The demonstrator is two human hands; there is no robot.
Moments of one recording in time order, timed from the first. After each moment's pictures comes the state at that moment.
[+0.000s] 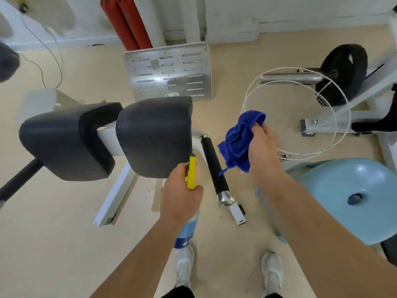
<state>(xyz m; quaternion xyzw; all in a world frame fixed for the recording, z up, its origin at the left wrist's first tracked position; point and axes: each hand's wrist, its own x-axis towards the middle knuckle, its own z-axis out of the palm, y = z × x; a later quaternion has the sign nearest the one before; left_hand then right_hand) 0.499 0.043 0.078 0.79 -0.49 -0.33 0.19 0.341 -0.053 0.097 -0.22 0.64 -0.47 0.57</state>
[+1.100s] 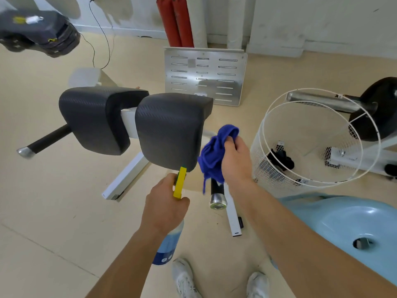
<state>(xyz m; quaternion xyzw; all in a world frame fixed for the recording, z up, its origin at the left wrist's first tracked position) 0.483 0.082 0.088 0.86 -0.41 -0.27 0.15 0.366 -0.043 0.081 -0.39 0.59 -0.36 0.61</state>
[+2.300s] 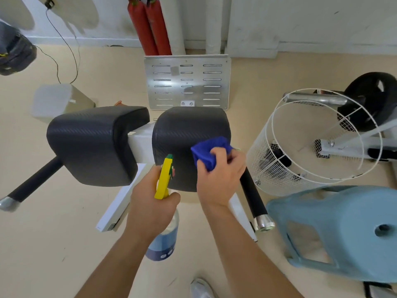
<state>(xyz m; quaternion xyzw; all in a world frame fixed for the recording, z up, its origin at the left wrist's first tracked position) 0.618 0.041 0.105 0.79 -0.47 -0.27 0.28 0.512 -0.025 0.041 -0.56 0.70 -0.42 0.14</state>
